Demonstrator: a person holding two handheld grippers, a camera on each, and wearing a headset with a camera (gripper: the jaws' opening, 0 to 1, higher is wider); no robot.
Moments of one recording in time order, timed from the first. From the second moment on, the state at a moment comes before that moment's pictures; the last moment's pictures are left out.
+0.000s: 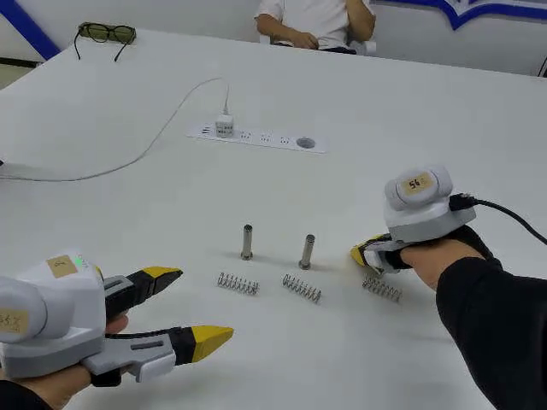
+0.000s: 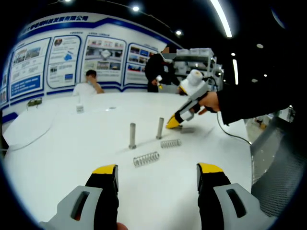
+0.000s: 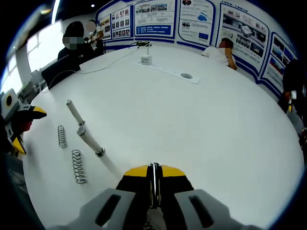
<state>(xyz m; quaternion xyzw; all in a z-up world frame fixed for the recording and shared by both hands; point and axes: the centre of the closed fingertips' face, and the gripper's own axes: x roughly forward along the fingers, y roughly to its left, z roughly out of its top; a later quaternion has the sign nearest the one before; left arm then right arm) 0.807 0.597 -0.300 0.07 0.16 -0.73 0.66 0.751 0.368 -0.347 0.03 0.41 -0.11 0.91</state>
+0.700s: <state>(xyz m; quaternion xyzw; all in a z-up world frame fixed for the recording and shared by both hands) 0.802 0.594 -0.286 0.08 0.15 -0.73 0.66 0.732 0.376 -0.307 0.02 0.36 -0.12 0.92</state>
